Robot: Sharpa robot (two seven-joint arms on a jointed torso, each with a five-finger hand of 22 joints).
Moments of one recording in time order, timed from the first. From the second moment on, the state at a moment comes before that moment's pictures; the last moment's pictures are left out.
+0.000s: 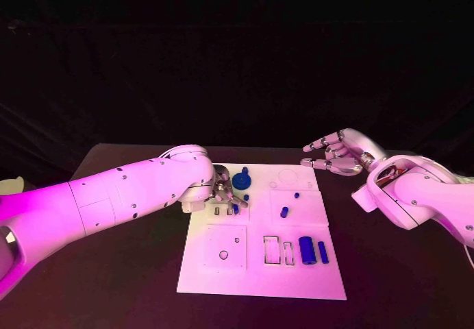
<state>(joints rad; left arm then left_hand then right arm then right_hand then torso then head) 1.29 -0.51 -0.04 1.30 -1.05 0.22 -0.67 1.20 0.06 -0.18 0.29 0.06 0.92 0.03 0.69 0.56 1.36 -0.03 1.24 1.15 1.47 -0.09 1.57 1.31 0.04 1.47 0.02 1.49 1.31 1.22 -1.02 0.02 1.66 -0.99 -0.46 -0.02 1.35 -0.06 0.02 0.14 0.30 0.99 0.14 0.07 0.07 1.40 0.05 1.13 1.31 1.46 -0.02 1.53 1.31 0.02 1.47 0.09 1.52 1.31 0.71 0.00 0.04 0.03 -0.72</state>
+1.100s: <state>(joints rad) 1.29 -0.51 -0.04 1.30 -1.03 0.23 -0.67 1.40 0.07 0.02 0.19 0.11 0.88 0.02 0.67 0.58 1.36 -0.04 1.24 1.15 1.46 -0.10 1.57 1.31 0.04 1.47 0.01 1.49 1.31 1.22 -1.01 0.02 1.66 -0.99 -0.46 -0.02 1.35 -0.06 0.02 0.14 0.30 0.99 0.14 0.07 0.07 1.40 0.05 1.13 1.31 1.46 -0.02 1.53 1.31 0.02 1.47 0.09 1.52 1.31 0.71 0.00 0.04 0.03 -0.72</state>
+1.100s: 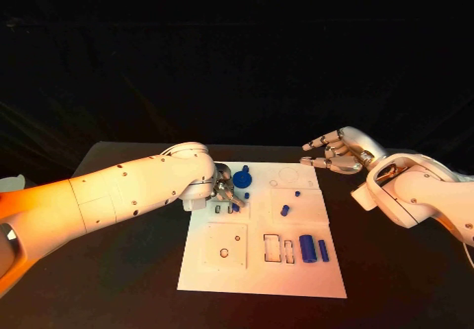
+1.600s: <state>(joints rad) 1.29 -0.55 -0.04 1.34 -1.01 0.19 -0.67 1.35 -0.13 0.44 0.33 0.16 0.88 0.04 0.67 0.64 1.37 -0.04 1.23 1.15 1.47 -0.10 1.57 1.31 0.04 1.47 0.01 1.49 1.31 1.22 -1.01 0.02 1.65 -0.99 -0.46 -0.02 1.35 -0.06 0.02 0.14 0.30 0.99 0.14 0.07 0.07 1.40 0.05 1.13 1.31 1.46 -0.02 1.53 1.31 0.02 1.47 0.09 1.52 1.31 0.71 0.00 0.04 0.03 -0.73</state>
